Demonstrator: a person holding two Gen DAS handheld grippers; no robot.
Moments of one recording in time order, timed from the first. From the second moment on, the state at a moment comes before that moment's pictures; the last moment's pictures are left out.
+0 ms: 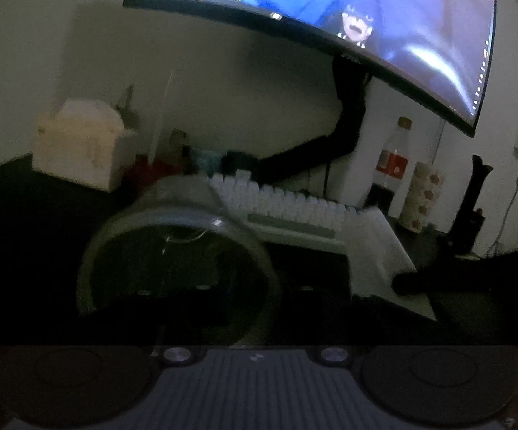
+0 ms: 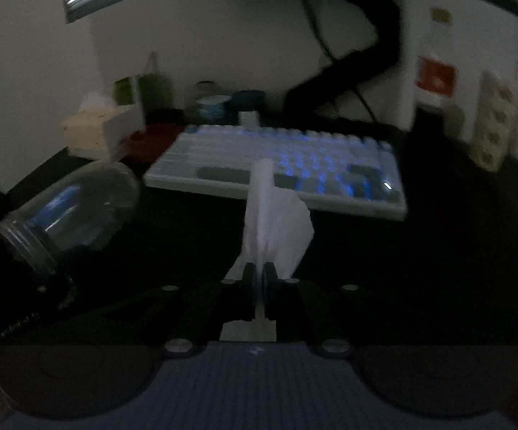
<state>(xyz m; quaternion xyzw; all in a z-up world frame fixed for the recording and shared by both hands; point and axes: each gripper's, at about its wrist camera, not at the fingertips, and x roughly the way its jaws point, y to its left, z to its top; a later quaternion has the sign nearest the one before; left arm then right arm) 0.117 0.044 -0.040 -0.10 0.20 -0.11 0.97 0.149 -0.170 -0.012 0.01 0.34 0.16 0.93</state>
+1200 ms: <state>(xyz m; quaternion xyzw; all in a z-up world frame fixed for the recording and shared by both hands) 0.095 0.066 -0.055 -0.15 0.22 -0.24 0.93 0.147 -0.146 0.020 0.04 0.29 0.36 0.89</state>
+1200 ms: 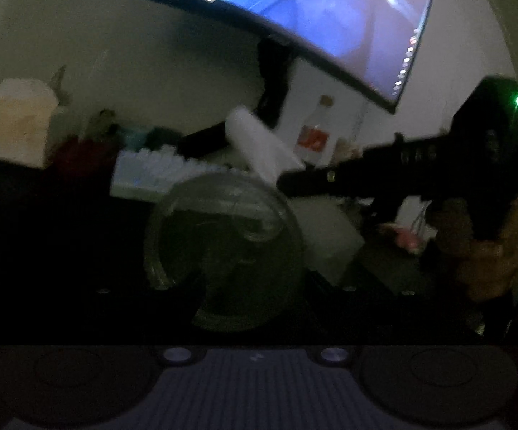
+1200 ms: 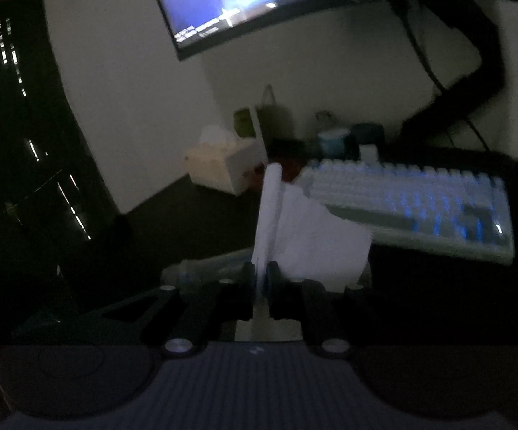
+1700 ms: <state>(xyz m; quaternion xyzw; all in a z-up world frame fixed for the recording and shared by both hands) 0.122 0.086 -0.049 -0.16 0.27 -0.14 0.94 0.205 -0.082 0.027 0.01 0.28 0.44 0.86</state>
